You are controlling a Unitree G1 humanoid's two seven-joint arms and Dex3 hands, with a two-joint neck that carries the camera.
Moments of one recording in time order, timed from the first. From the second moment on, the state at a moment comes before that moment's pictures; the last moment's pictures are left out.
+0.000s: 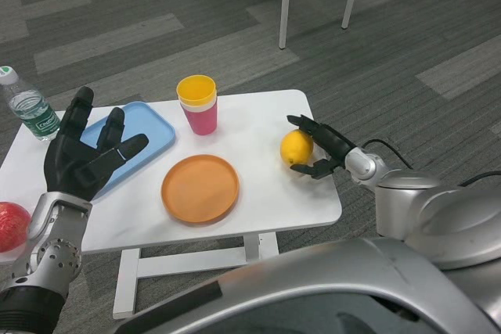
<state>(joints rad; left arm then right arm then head) -0.42 0.18 -0.34 0.55 -0.97 -0.23 -0.29 -0.44 -0.51 1.01 1.55 0.63 -0.90 -0.10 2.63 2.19</state>
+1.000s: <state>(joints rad) -0.42 0.18 -0.35 0.55 -0.97 -0.23 -0.29 -0.53 -0.47 1.10 1.70 0.63 -0.88 -0.01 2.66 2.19</state>
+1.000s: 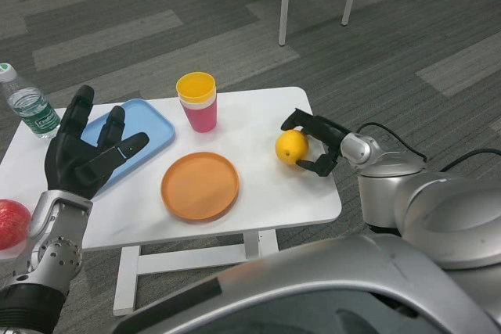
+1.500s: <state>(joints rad) -0.42 0.18 -0.35 0.56 -0.97 -0.24 -0.29 -0.46 -0.48 0.88 1.54 0.63 -0.90 -0.01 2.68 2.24</state>
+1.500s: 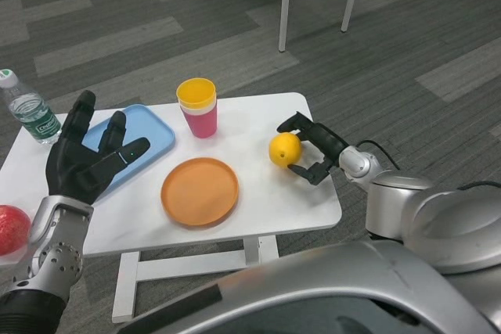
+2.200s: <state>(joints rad) -0.42 0.16 -0.34 0.57 -0.97 -0.25 -0.29 -0.39 -0.51 0.69 1.25 0.63 -0.91 -0.09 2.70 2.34</state>
